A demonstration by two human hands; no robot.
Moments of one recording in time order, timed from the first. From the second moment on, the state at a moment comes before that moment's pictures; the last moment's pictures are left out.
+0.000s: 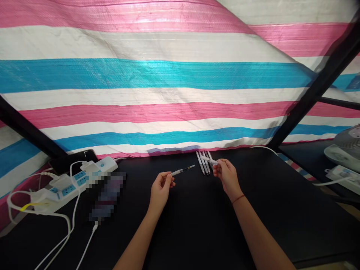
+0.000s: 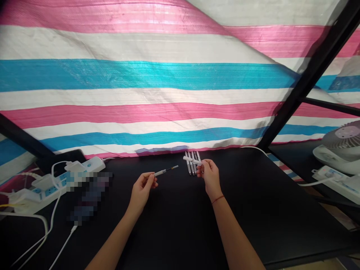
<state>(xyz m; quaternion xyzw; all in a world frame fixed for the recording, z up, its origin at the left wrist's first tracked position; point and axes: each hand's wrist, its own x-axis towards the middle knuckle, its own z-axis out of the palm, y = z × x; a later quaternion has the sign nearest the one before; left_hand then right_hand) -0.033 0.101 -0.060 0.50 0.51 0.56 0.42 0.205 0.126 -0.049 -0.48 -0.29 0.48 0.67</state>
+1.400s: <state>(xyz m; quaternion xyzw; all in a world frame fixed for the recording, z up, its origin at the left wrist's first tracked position) -0.040 0.102 -0.056 0.47 0.51 0.59 0.41 0.204 0.127 -0.056 -0.47 -0.41 0.45 0.64</state>
